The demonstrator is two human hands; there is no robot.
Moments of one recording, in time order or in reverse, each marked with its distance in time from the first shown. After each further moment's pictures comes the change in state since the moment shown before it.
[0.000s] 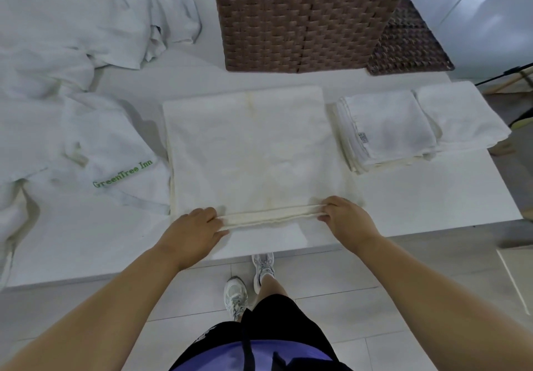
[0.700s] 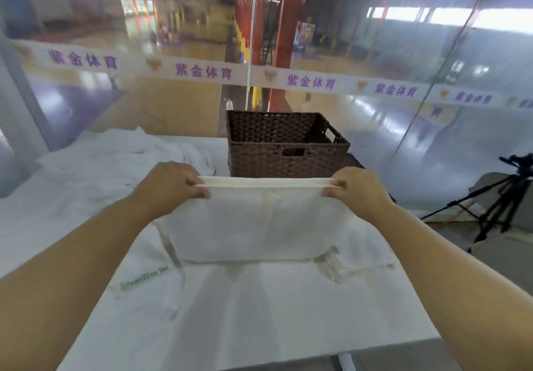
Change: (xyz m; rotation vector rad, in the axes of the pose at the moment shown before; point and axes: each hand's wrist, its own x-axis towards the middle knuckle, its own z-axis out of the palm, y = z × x) left_hand 0.026 -0.015 -0.273 -0.134 0.570 -0.153; right_hand 0.021 -0.048 -0.284 0.060 0.569 -0.069
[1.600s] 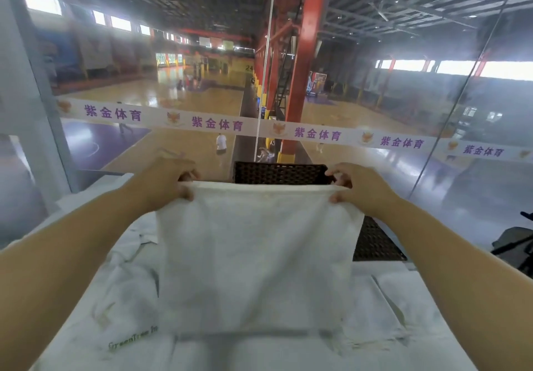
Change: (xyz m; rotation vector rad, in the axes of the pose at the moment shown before) left_hand 0.058 0.023 -0.091 0.019 0.080 0.009; right_hand 0.084 -0.009 -0.089 0.188 -0.028 -0.070
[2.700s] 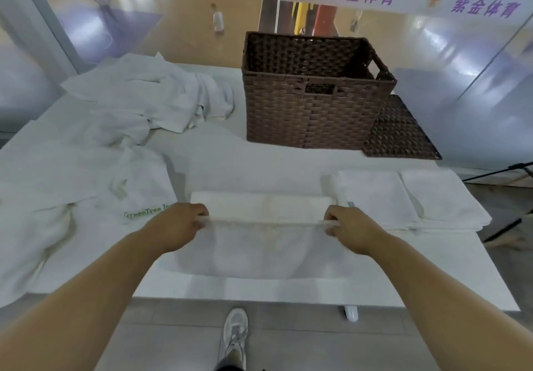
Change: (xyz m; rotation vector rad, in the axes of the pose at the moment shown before) left_hand -0.175 -0.029 0.207 0.043 -0.587 -0.344; right_hand -0.157 0.094 0.200 -0.009 -0.648 0.302
